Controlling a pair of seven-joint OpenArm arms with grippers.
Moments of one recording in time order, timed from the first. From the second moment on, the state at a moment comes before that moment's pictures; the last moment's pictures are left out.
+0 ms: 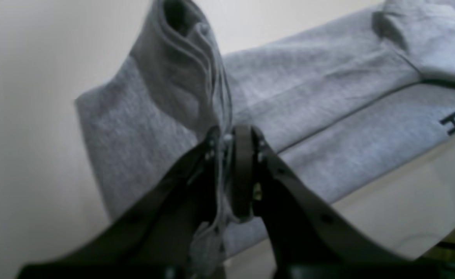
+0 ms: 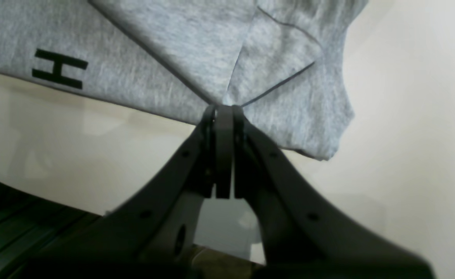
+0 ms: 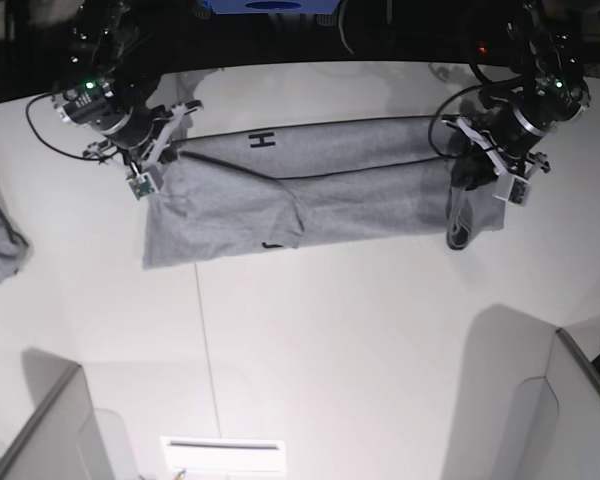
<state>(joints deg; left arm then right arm) 24.9 -16.4 -21.9 109.4 -32.8 -31.6 46.7 -19.9 0.1 15.4 113.1 9.8 34.4 -63.2</state>
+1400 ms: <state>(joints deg) 21.2 -16.5 -4.3 109.3 -32.6 -24.3 46.7 -20.0 0.1 15.4 113.1 9.8 34.4 -63.6</state>
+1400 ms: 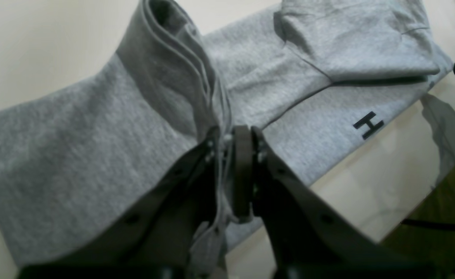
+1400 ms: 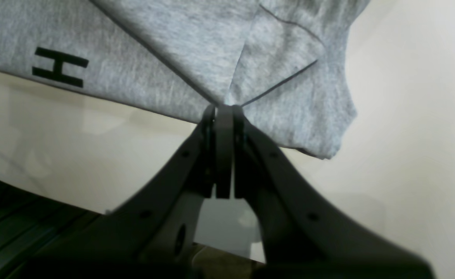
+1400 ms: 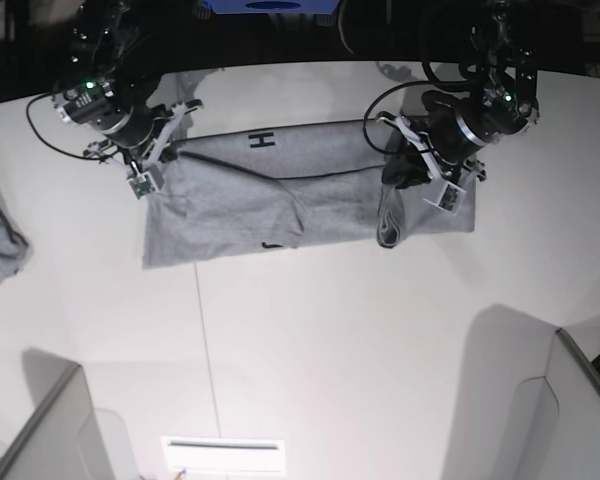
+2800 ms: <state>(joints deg) 20.1 -16.5 -4.0 109.1 -32.7 -24.1 46.8 -20.0 0.1 15.4 113.1 9.8 34.4 -63.6</state>
